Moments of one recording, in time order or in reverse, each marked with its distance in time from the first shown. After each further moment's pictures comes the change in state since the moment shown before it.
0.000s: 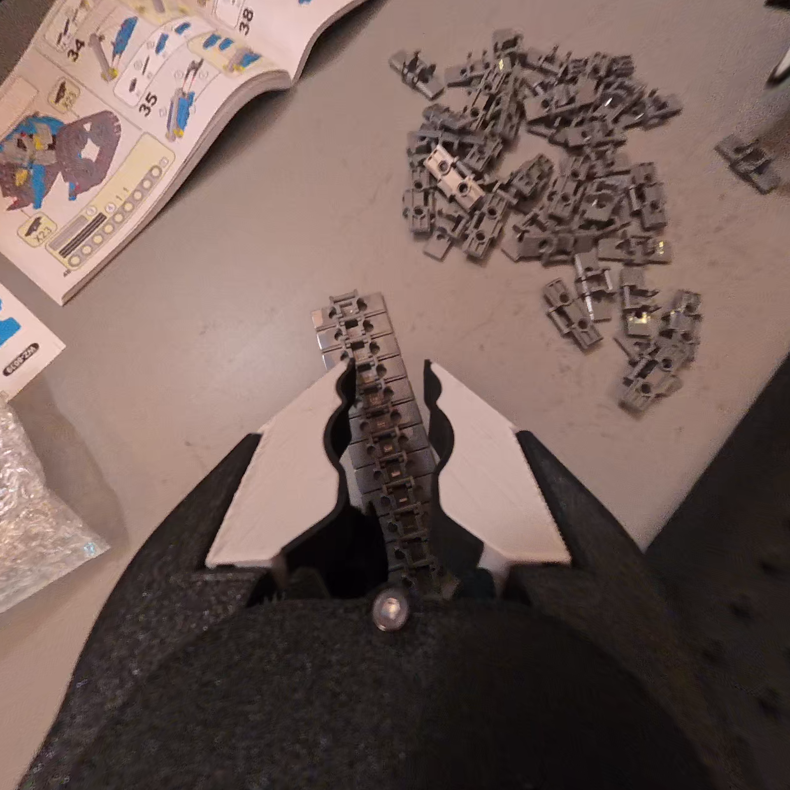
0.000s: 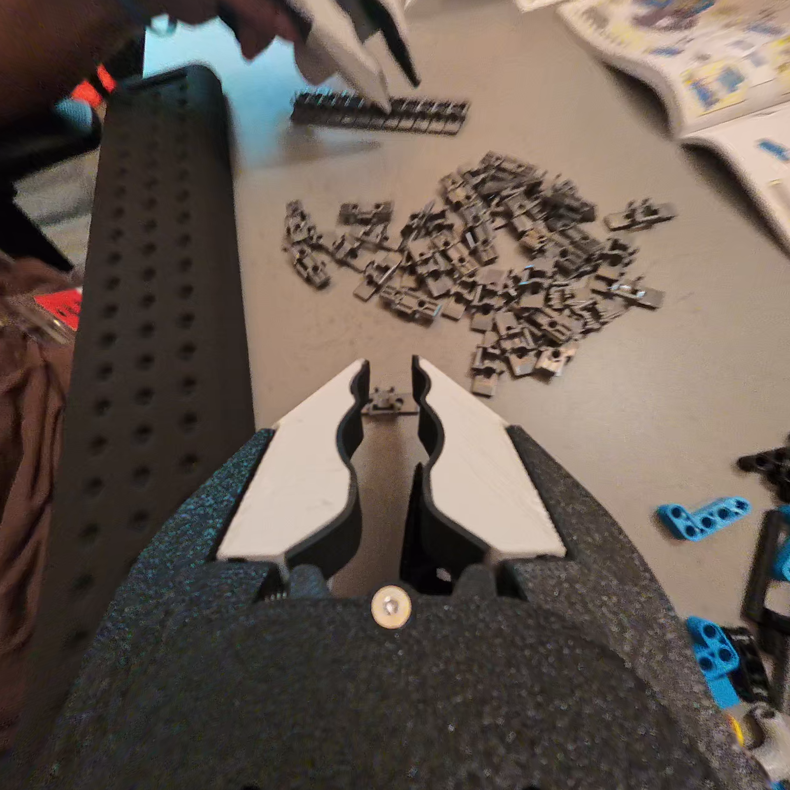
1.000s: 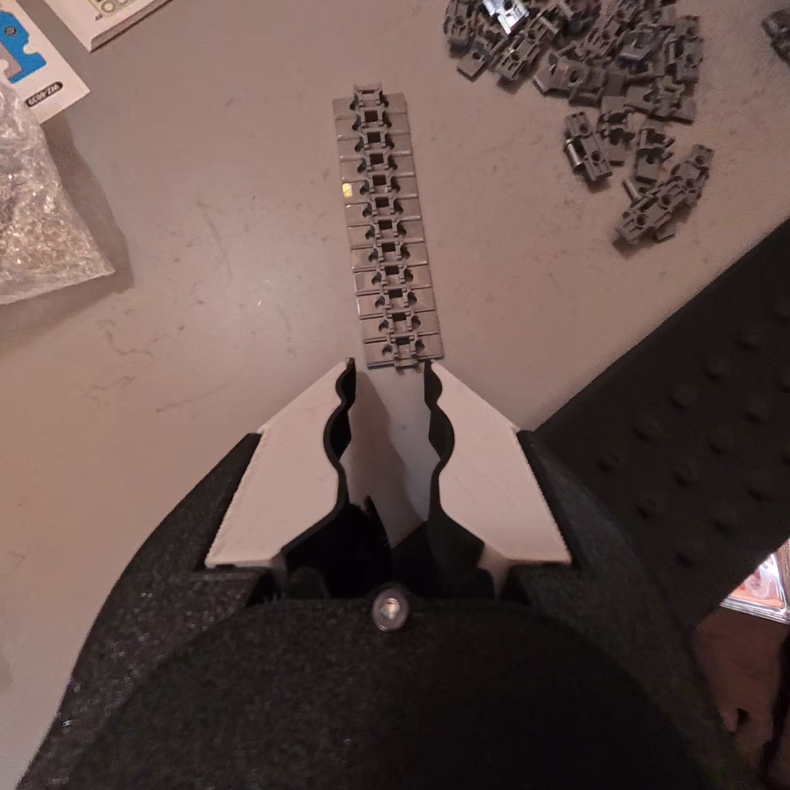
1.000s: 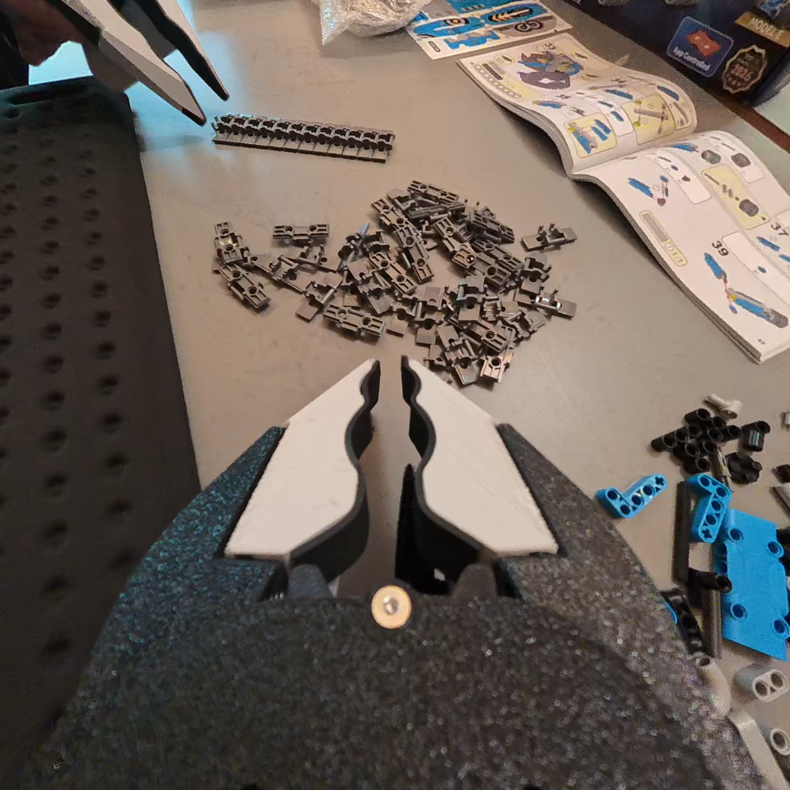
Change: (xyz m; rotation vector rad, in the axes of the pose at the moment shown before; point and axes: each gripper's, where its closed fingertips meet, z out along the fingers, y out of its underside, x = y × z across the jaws) left arm 0.009 0.079 -0.065 -0.066 -0.086 -0.154; right arm 0.022 -0.007 0.001 0.050 0.193 -0.027
